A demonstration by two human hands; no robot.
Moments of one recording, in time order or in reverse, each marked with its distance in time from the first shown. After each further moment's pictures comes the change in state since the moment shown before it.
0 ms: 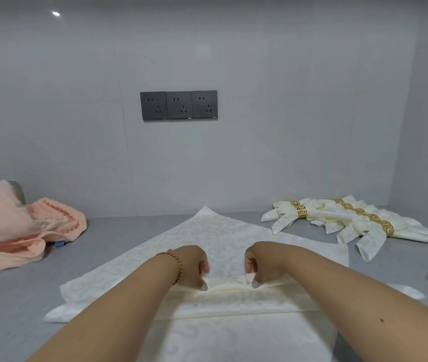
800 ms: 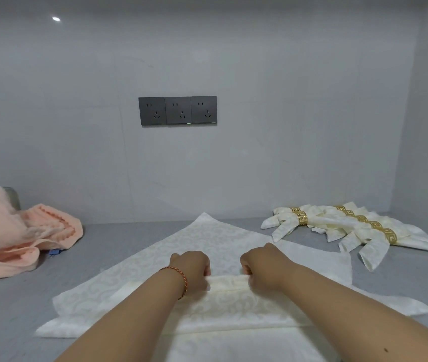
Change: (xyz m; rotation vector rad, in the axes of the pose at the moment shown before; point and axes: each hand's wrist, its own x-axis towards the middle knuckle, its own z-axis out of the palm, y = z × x) left_hand 0.014 0.008 0.008 0.009 0.128 -0.007; right_hand 0.018 0.003 0.014 -0.265 0.228 -0.077
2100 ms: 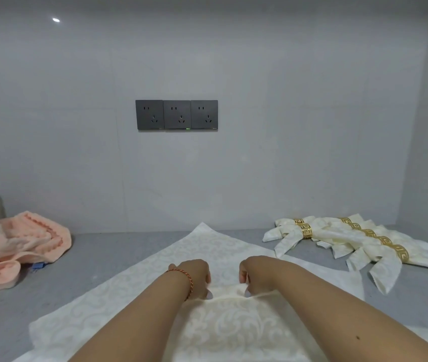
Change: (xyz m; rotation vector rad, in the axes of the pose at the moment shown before) left_hand 0.061 -0.013 0.004 -0.006 -0.087 -0.088; right_hand 0.049 0.018 -0.006 0.144 -0.232 0.109
